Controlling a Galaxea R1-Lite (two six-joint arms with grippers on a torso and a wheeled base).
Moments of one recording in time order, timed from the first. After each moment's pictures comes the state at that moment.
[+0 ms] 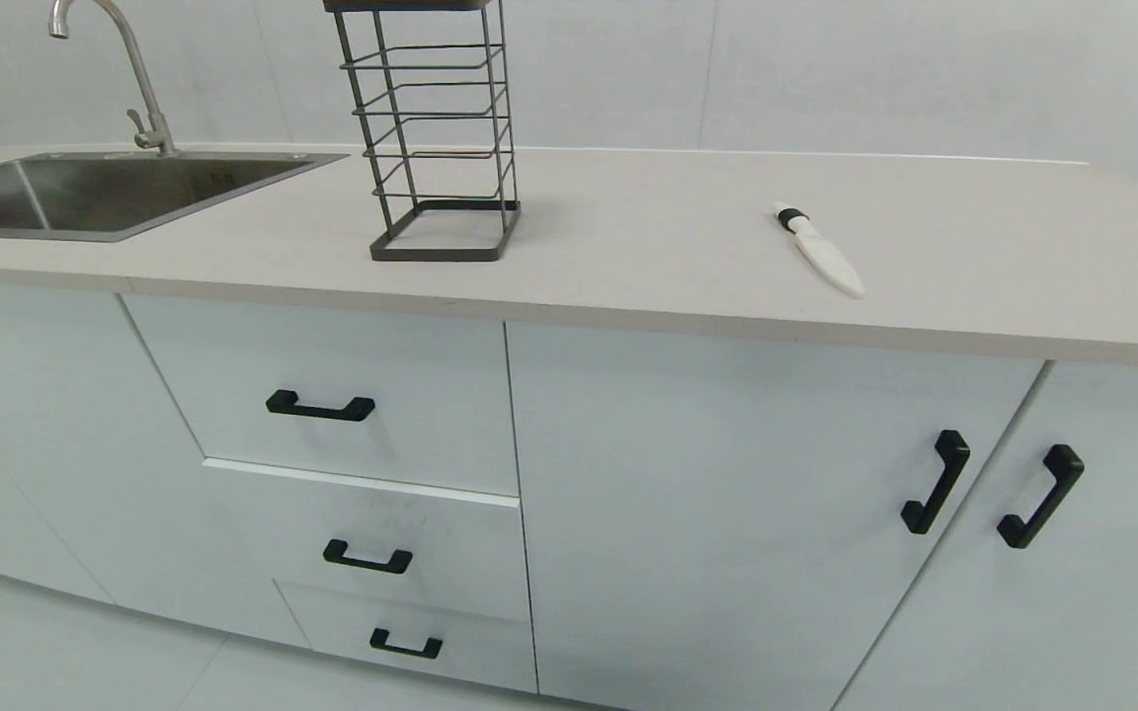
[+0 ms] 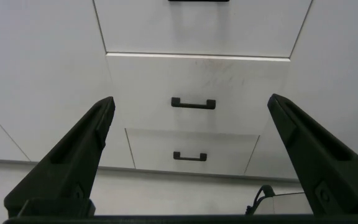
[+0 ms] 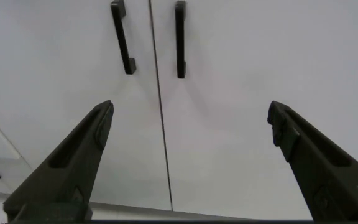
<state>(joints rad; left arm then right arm) 0.00 0.00 0.00 0.00 -0.09 0.01 0.00 0.00 0.00 0.00 -0.01 0.02</state>
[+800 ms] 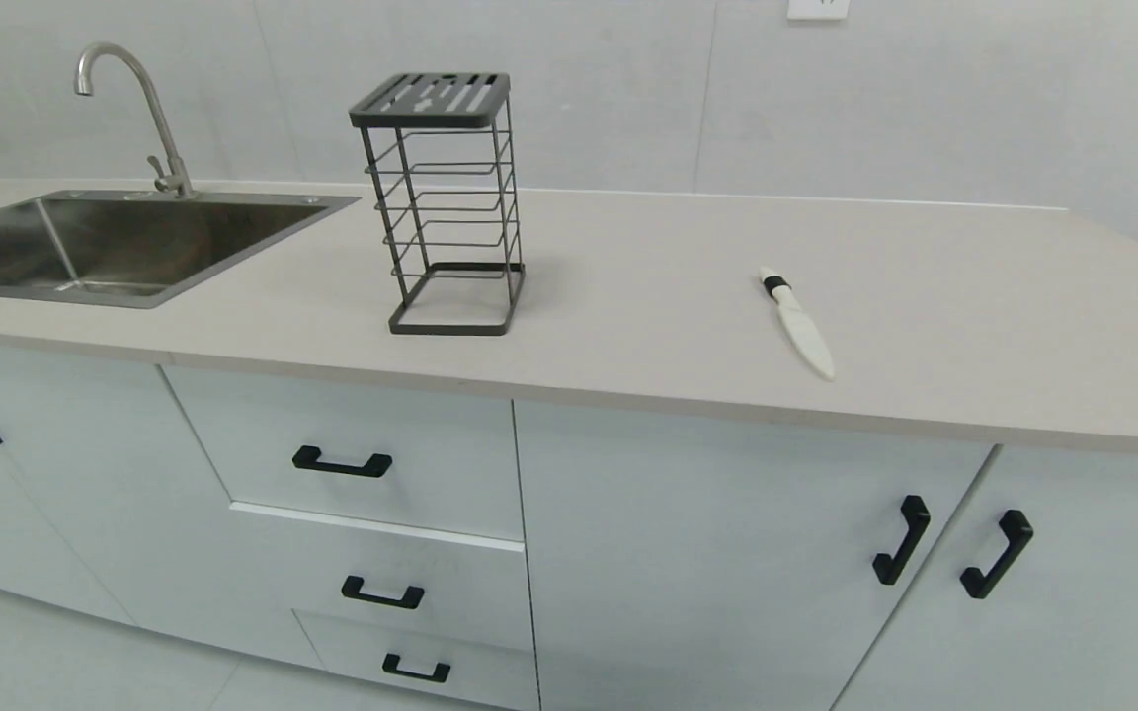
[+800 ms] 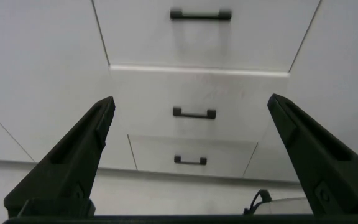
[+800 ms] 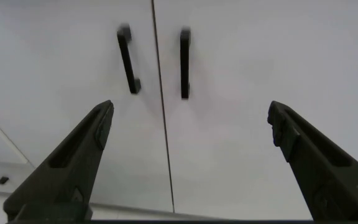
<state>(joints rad) 0.00 0.00 0.00 0.00 -0.09 0.01 0.00 0.00 0.00 0.00 -0.01 0.02</state>
